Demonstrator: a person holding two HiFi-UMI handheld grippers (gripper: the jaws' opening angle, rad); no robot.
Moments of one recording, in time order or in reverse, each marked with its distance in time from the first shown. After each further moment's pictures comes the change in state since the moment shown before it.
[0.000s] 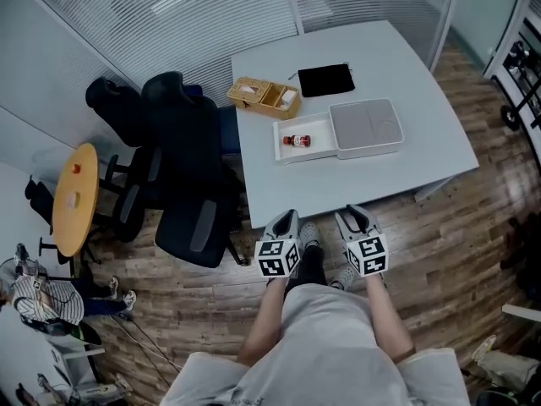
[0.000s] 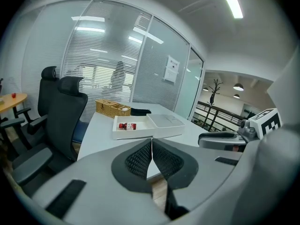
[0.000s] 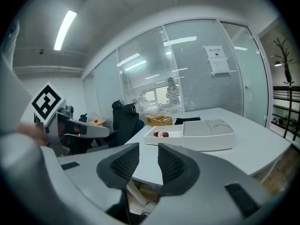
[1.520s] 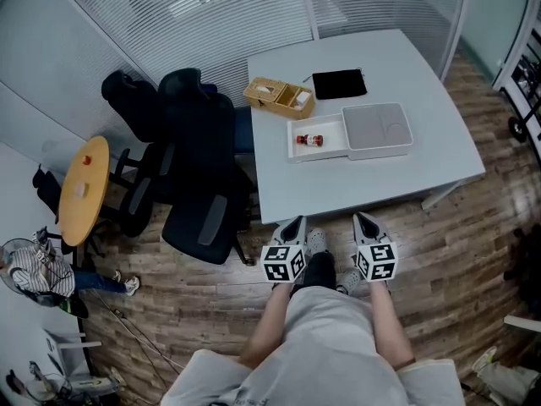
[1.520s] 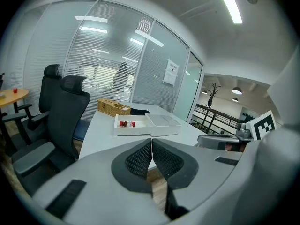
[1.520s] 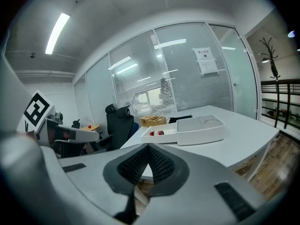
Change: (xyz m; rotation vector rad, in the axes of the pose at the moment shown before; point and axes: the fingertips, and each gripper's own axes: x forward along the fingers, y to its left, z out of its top) left arm -0.034 -0.007 -0.016 -0.029 -0.024 -0.022; right arm -0.029 0.003 -0.010 0.087 -0.030 -0.083
